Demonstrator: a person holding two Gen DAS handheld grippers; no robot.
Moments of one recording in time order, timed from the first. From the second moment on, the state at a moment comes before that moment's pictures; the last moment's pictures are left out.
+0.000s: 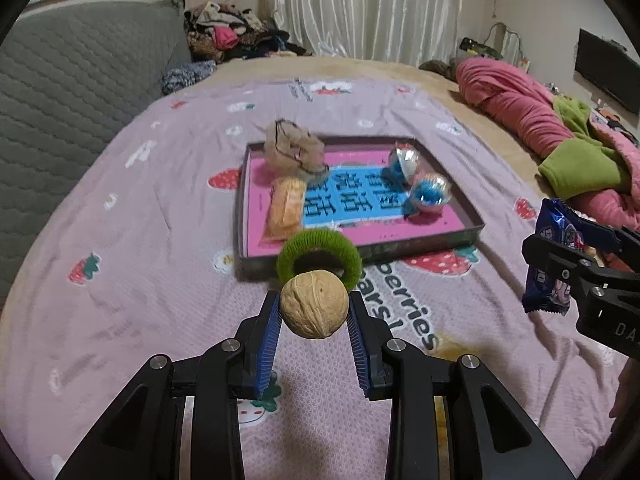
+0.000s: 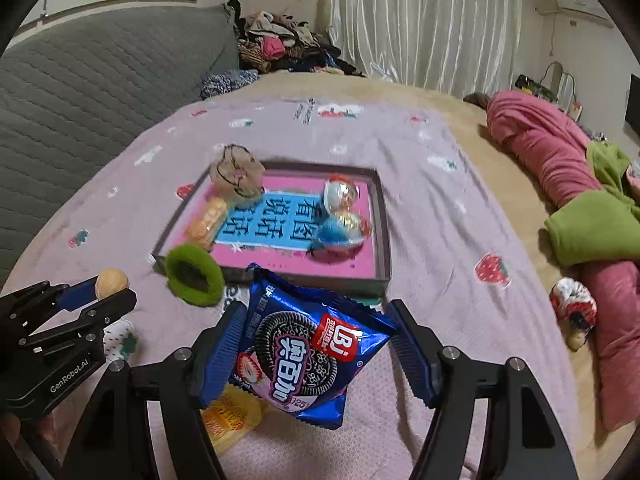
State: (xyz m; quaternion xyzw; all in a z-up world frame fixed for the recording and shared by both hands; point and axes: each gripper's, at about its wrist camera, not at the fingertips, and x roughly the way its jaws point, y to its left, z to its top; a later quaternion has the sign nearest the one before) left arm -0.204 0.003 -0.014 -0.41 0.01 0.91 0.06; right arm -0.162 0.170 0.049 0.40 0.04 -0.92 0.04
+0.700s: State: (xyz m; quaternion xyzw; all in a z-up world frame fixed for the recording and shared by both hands) left arm -0.184 -0.001 0.078 -0.35 0.02 0.93 0.05; right arm -0.141 0.164 0.142 0.34 0.06 -0.94 0.06
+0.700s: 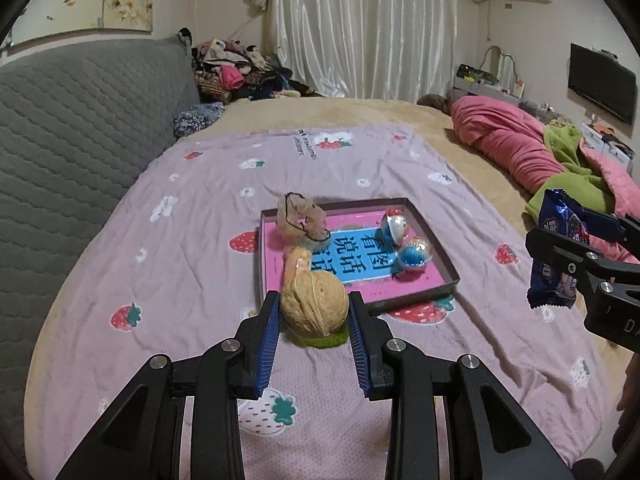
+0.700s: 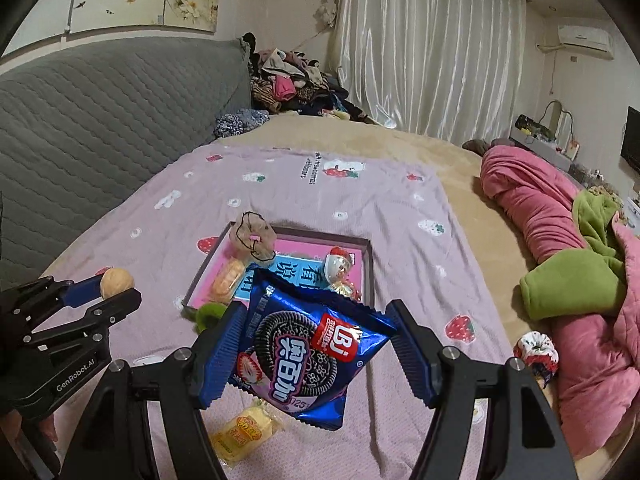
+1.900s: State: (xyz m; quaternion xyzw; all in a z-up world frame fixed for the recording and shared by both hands) left arm -0.273 -0.009 0.067 -0.35 0.02 0.93 0.04; right arm -0.225 0.156 0.131 0.34 0.07 -0.94 0.07
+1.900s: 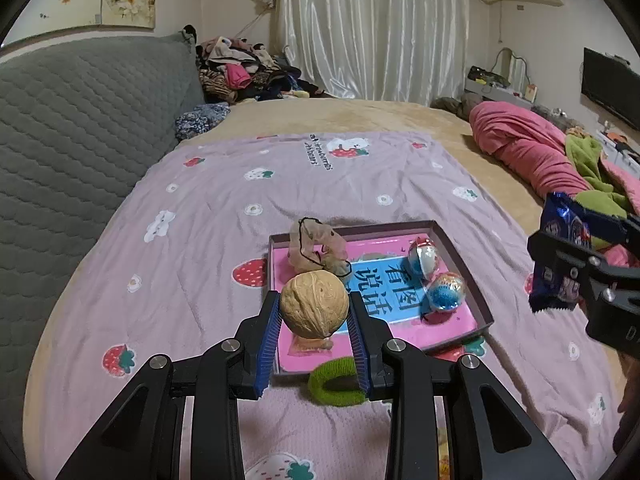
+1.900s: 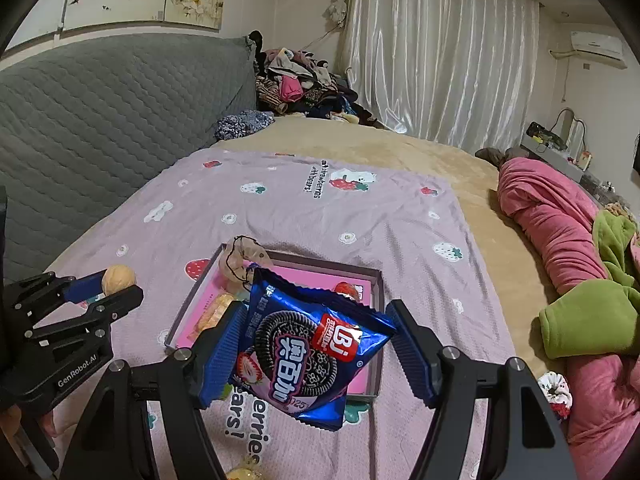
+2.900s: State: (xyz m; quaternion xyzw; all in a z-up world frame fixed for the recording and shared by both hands) left arm -0.331 -0.009 0.008 -0.38 0.01 0.92 0.04; right arm -0.274 0.143 0.070 0.36 0.07 -0.93 0.08
